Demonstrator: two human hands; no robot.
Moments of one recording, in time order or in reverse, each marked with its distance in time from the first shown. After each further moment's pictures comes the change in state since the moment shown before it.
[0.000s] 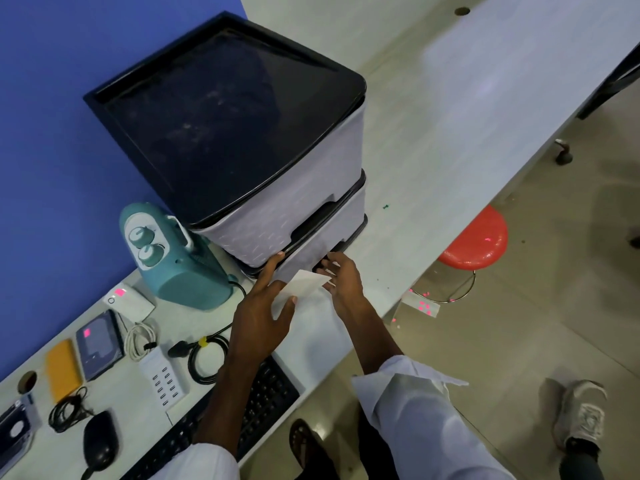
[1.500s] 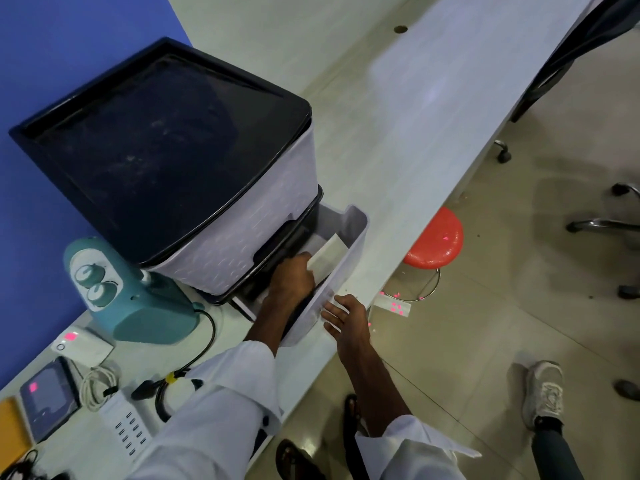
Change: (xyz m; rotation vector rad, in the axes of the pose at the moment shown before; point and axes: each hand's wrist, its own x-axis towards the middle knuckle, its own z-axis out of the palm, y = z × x) left_hand 0.119 0.047 0.084 0.202 -0.470 -0.254; right_hand -0.035 0.010 -0.074 0.229 0.156 0.045
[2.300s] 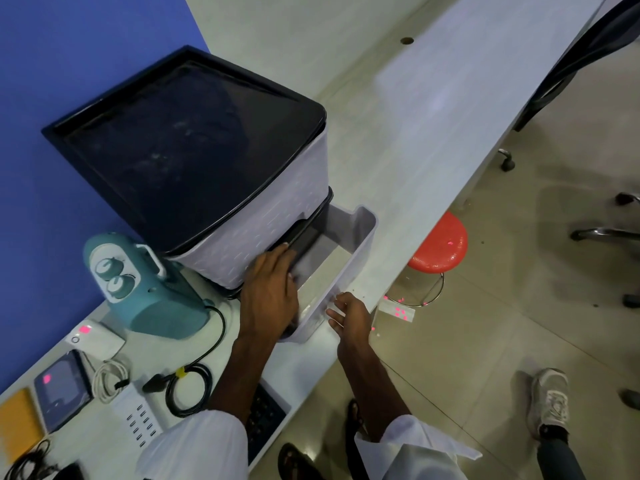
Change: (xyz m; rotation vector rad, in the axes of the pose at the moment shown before) left_hand -0.076 -0.035 -0.026 0.073 0.477 0.228; right_hand -0.009 0.011 0.014 -0.048 0.131 -0.112
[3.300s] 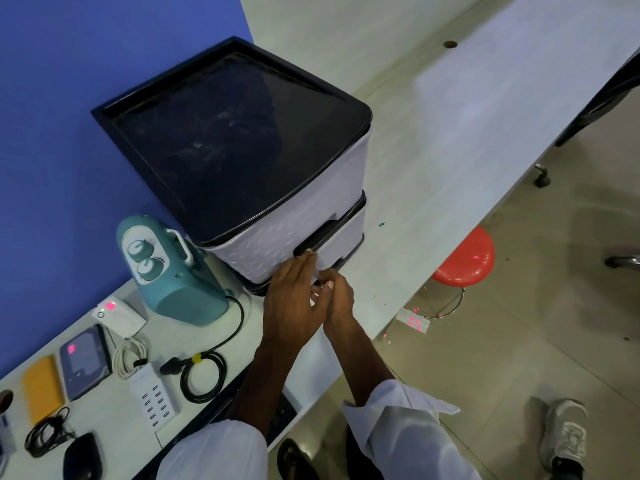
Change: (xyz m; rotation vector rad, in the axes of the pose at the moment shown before) left_hand -0.015 -0.008 0.013 -0.019 0.053 -0.046; right_hand 0.006 0.010 0.081 -0.162 -0.176 -0.026
